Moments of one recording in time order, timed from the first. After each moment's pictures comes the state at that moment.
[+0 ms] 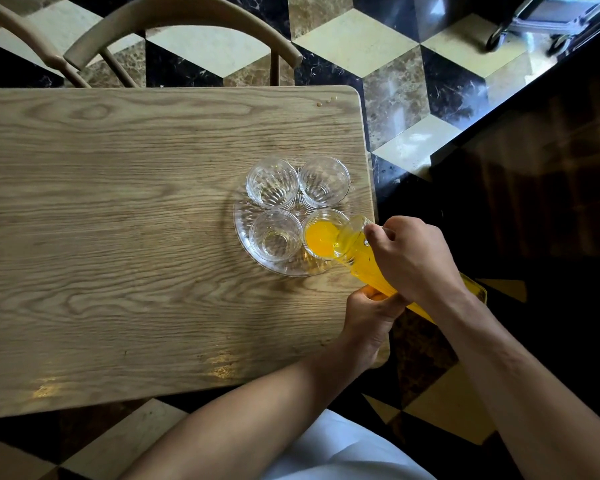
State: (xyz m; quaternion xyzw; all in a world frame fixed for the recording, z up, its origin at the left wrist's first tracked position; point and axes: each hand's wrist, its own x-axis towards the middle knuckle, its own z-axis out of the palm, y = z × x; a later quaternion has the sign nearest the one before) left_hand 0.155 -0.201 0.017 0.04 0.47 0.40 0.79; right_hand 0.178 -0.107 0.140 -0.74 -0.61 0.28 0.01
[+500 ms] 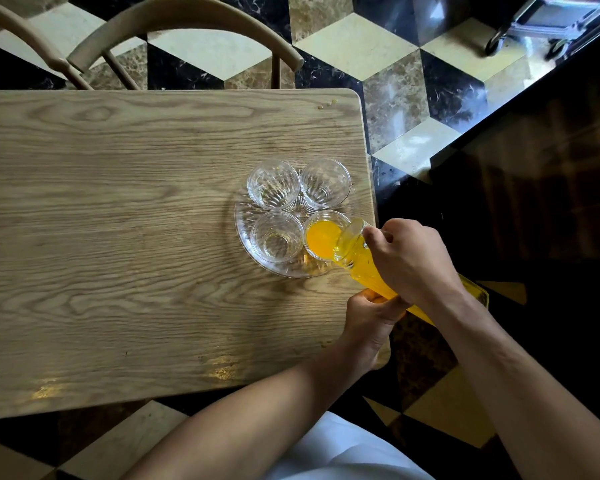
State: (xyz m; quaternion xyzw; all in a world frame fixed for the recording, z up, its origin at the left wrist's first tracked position) left_hand 0.159 -0.203 0.008 0.04 0.49 0.38 0.78; right_hand 0.176 -0.108 0.141 -0.74 -0.61 0.28 -0.01
